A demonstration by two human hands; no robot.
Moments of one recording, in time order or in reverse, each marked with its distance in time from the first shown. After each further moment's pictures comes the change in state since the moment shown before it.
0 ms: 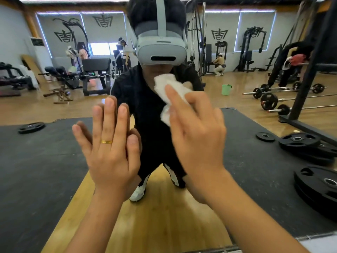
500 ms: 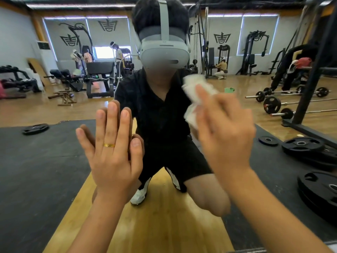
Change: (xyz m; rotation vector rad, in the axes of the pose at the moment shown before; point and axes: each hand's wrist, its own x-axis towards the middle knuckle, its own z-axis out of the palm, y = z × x) left_hand -0.001 0.001 0.001 0.010 0.000 -0.010; right_hand 0.002 0.039 -0.022 -0.109 0.015 -0.043
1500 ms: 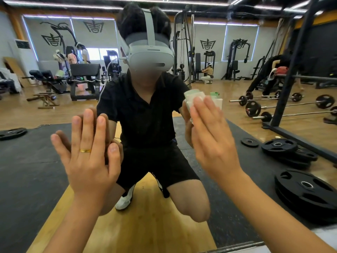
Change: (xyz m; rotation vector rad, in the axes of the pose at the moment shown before) left_hand -0.001 0.000 0.001 0.011 0.005 0.019; right_hand -0.017 0.051 -0.019 0.007 -0.213 -0.233
